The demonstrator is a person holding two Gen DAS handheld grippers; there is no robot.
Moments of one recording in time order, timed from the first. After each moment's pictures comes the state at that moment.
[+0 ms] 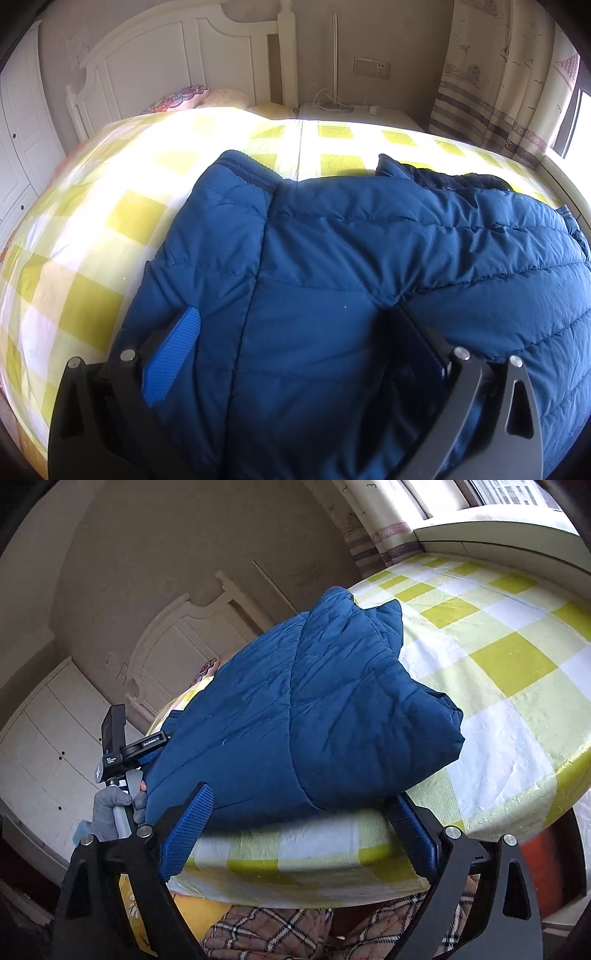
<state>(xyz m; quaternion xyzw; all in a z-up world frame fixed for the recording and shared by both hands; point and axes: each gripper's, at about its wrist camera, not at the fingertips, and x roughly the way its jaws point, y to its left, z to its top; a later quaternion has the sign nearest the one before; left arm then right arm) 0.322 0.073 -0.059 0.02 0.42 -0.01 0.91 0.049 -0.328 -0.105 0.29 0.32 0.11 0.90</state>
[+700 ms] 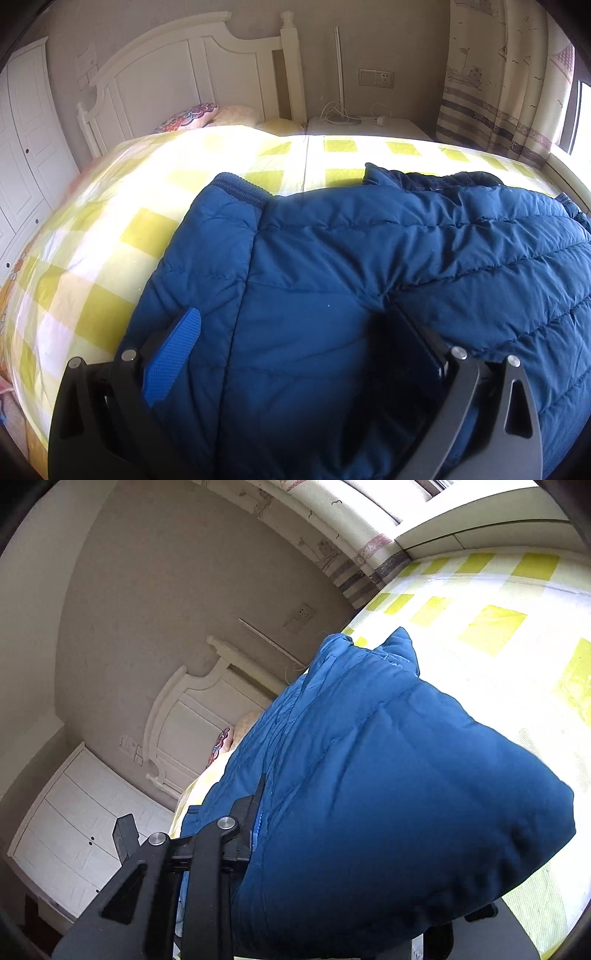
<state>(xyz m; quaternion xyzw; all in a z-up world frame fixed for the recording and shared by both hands) 0.308 0.053 -0.048 0.06 0.39 0.01 0.92 0.113 -0.329 -0.097 0.42 0.21 0.08 0.88</state>
